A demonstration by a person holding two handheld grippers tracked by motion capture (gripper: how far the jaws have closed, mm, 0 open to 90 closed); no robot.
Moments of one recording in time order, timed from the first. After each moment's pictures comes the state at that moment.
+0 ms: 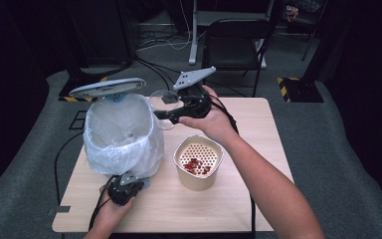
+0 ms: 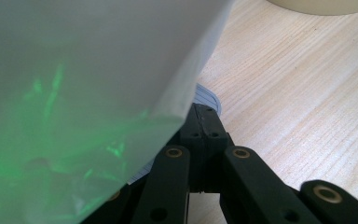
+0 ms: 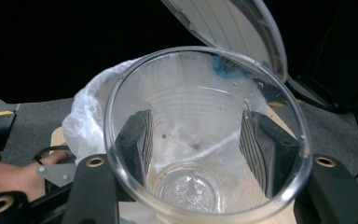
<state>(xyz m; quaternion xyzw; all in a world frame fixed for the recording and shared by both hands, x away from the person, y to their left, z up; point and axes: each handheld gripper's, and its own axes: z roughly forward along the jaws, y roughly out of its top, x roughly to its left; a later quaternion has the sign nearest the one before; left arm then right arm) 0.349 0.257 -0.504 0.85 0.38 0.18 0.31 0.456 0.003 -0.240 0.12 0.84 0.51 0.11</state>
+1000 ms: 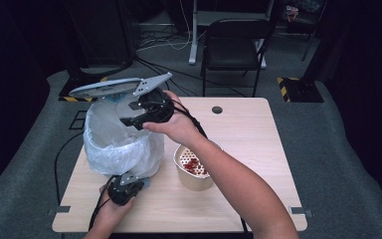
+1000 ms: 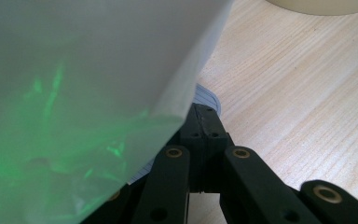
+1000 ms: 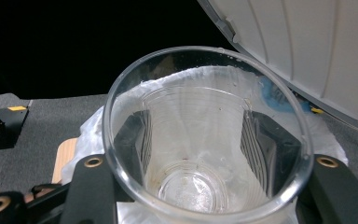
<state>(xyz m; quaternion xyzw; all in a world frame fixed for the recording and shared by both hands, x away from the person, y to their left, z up) 0.349 0.257 -0.505 0.85 0.38 0.18 0.31 0.457 0.087 -0.259 0.09 0.85 0.51 0.08</state>
